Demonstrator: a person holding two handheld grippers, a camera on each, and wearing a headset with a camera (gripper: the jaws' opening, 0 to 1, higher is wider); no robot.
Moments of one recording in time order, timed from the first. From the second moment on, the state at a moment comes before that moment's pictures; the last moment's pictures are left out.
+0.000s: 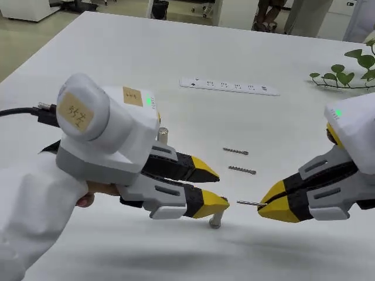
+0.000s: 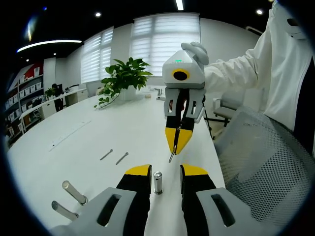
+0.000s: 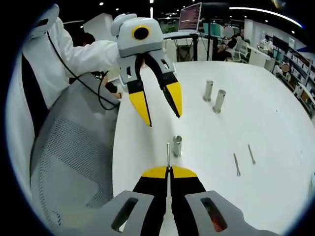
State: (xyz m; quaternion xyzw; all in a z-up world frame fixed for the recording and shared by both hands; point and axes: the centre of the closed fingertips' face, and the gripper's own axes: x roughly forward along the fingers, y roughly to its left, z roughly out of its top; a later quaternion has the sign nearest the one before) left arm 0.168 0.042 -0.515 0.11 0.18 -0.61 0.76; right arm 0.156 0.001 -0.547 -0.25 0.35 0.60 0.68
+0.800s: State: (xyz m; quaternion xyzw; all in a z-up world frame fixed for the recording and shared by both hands) left arm 0.183 0.032 -0.553 0.11 0.21 -0.61 0.75; right arm 0.168 -0.002 -0.568 -0.25 0.36 0.59 0.68
